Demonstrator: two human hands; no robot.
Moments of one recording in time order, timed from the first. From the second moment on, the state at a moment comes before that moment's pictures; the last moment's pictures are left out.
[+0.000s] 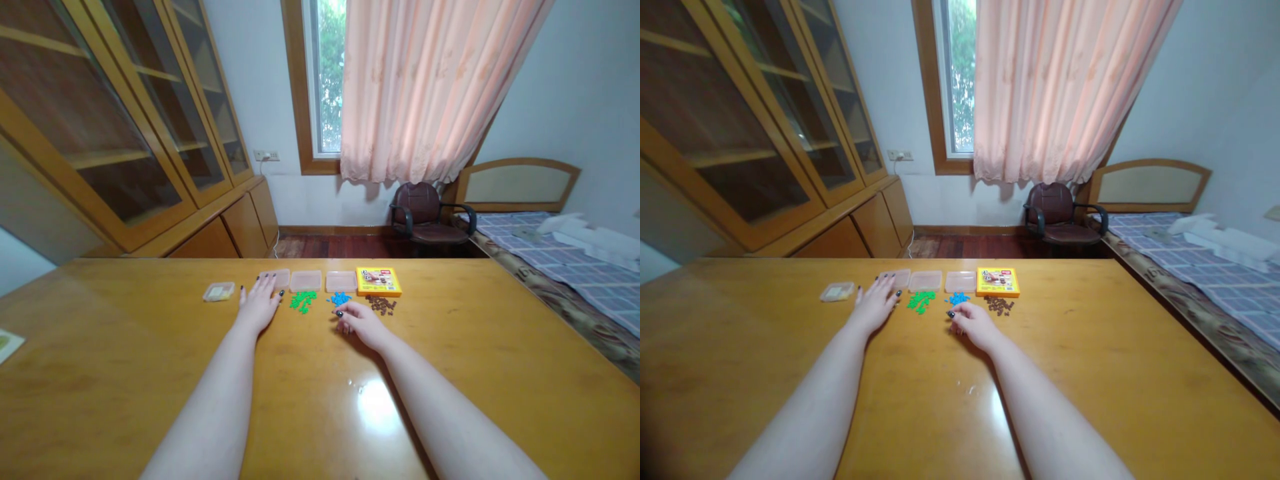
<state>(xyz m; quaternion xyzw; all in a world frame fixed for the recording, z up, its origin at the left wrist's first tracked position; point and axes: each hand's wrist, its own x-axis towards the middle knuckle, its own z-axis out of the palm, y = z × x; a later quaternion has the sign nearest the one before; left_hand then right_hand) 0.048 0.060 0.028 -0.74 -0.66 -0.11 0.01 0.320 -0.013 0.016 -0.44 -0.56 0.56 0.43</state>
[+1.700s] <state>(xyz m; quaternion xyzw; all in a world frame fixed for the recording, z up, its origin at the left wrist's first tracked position) 0.069 -0.025 0.029 -0.77 -0.64 0.00 -0.05 0.321 -0.011 0.014 -0.42 -0.56 0.57 0.43</state>
